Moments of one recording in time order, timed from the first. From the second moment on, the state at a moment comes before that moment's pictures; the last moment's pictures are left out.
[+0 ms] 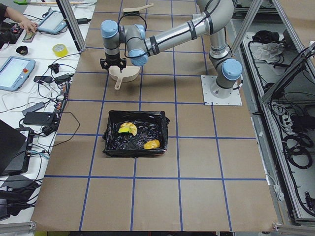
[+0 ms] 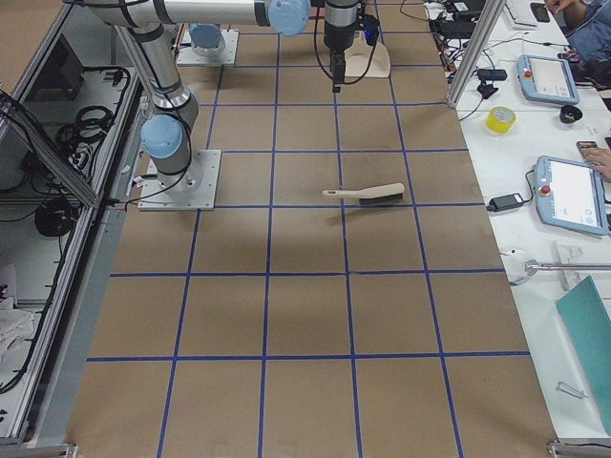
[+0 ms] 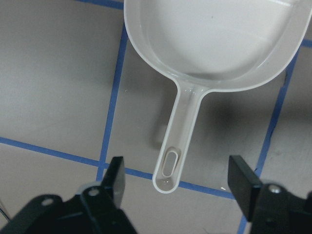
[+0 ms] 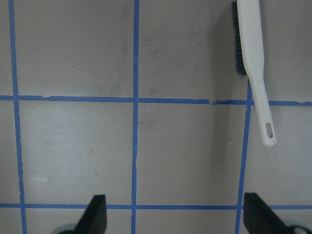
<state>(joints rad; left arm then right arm) -1.33 -1.95 -1.42 -1.26 1.44 1.52 1.48 -1.56 1.52 -1.55 -1.60 -0.12</state>
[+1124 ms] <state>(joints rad) -1.55 -1.80 -1.48 -1.36 1.51 0.55 1.48 -1.56 1.52 -1.55 -1.60 -0.12</state>
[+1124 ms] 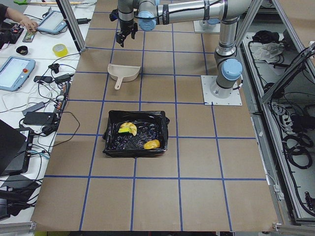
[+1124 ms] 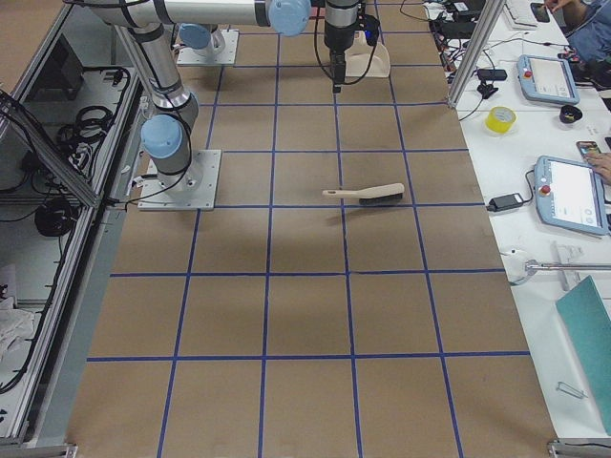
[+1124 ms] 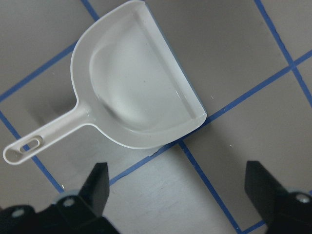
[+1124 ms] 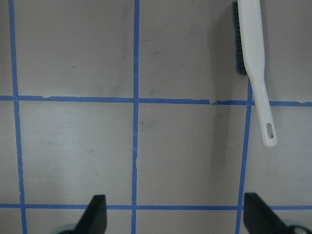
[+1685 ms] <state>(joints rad) -1.57 -1.77 -1.51 -1.37 1.54 0.22 1.48 -1.56 1.52 -1.55 -1.60 -0.12</state>
